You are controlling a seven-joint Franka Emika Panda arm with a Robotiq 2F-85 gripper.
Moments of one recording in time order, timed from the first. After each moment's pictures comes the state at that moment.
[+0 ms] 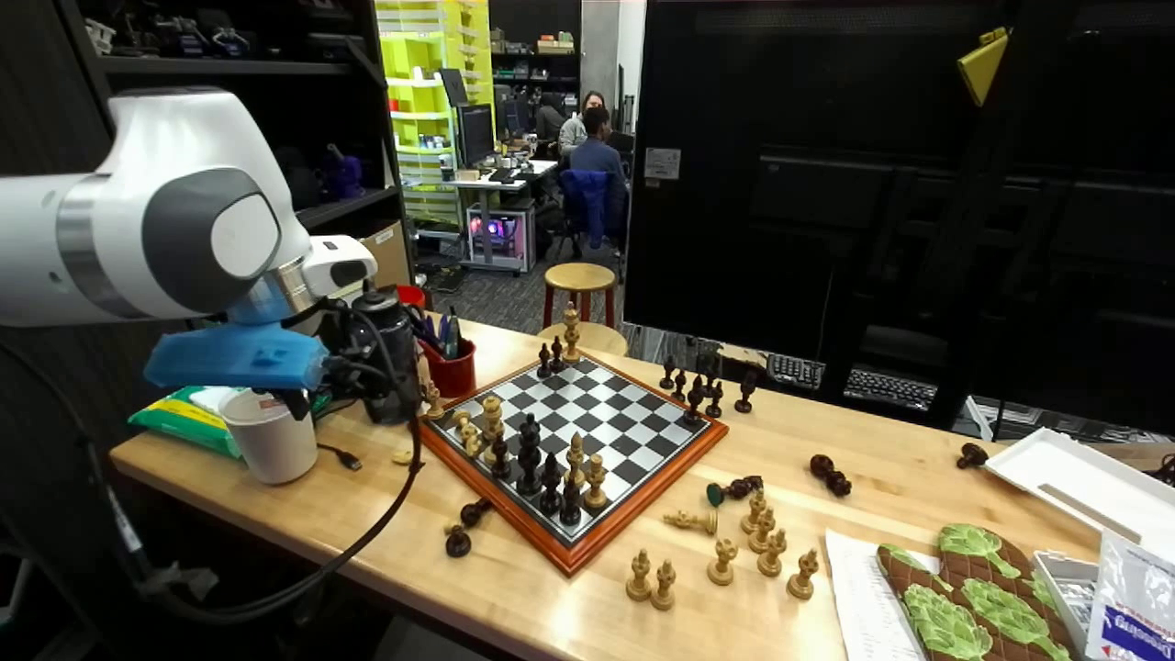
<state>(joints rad) 0.27 -0.76 0.28 -2.74 0.12 2.19 0.13</state>
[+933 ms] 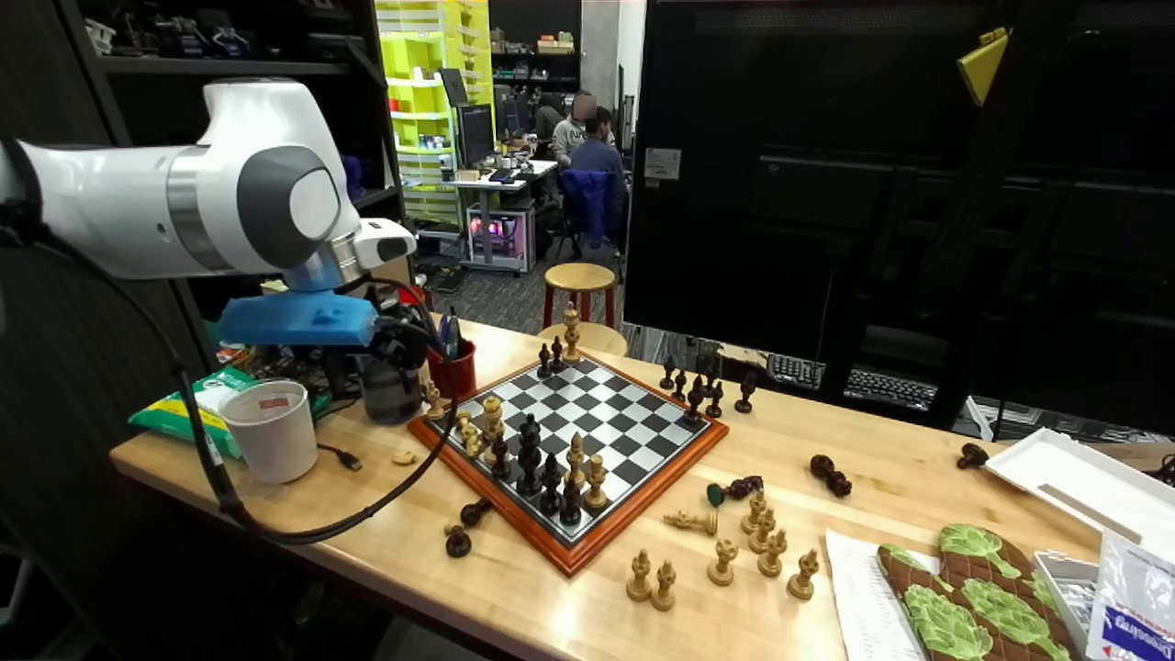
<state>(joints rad) 0.22 -0.55 0.25 -2.58 0.06 2.20 0.10</state>
